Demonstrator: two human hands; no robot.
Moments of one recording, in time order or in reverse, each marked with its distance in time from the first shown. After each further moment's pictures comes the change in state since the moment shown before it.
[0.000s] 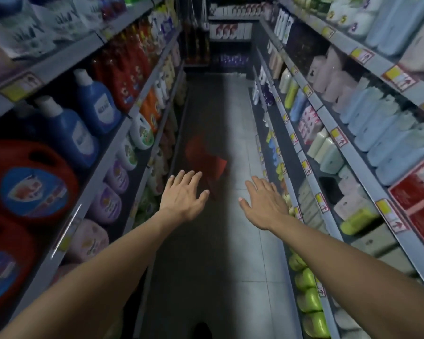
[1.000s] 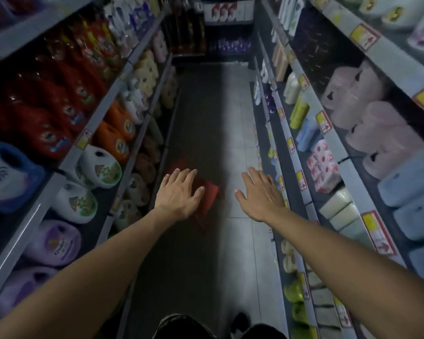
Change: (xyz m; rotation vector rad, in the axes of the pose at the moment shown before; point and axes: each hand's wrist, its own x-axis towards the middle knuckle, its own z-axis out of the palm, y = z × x) left_hand 0.453 0.055 0.034 0.010 -0.092 -0.065; right_hand 0.432 0.194 -0.016 0.046 -0.053 -0.032
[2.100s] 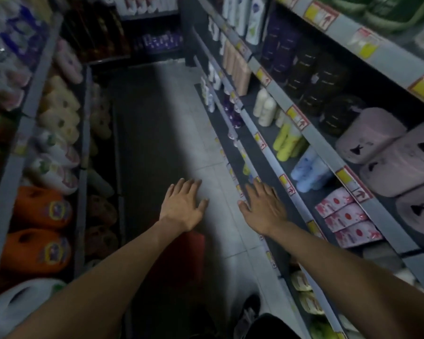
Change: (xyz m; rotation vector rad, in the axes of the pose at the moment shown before) left_hand 0.452 -0.023 -0.018 0.029 -0.220 0.381; right_hand 0.352 0.068 -0.019 0.130 -0.070 0.408
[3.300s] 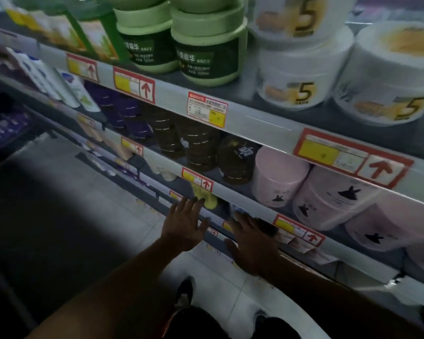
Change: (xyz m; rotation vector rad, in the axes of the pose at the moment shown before) left_hand 0.336 0.196 0.009 0.242 -0.107 0.707; right_hand 0.112 0.158 -0.006 0.231 0.119 0.456
